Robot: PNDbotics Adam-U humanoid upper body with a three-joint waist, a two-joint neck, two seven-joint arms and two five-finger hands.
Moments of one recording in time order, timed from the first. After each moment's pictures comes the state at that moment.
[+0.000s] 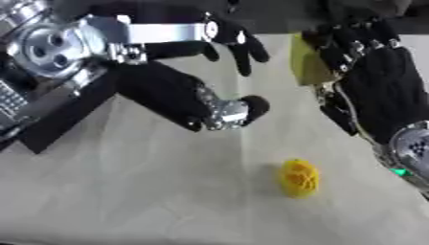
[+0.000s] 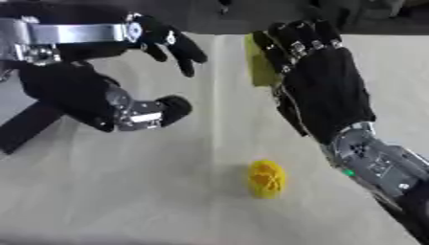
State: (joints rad) left arm -1.16 0.68 -0.72 -1.96 0.00 0.57 -0.51; right arm -0.55 -0.72 0.55 -1.98 1.30 0.35 -0.23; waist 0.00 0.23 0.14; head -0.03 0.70
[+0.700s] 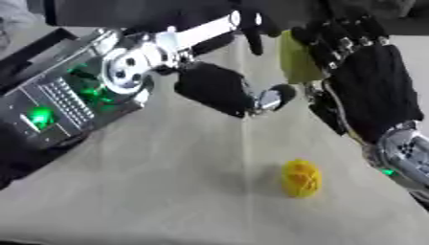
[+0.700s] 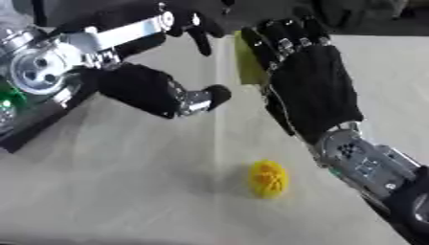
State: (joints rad) left arm -1.13 0.61 -0.78 -1.91 0.04 0.71 -0.13; right arm -0.58 -0.68 0.59 -1.98 1.31 0.38 -0.22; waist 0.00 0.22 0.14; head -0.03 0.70
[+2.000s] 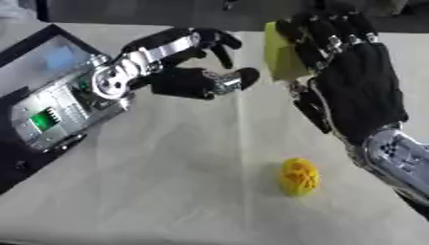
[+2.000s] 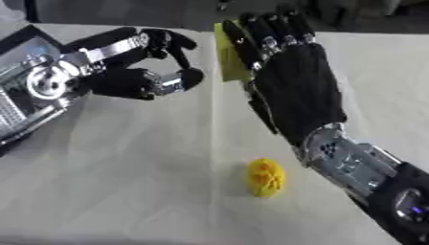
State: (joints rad) left arm -1.06 0.62 -0.78 -1.71 0.21 0.41 -0.12; right arm -0.62 -0.65 0.61 -1.98 1.32 0.40 -0.30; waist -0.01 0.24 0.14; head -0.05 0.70
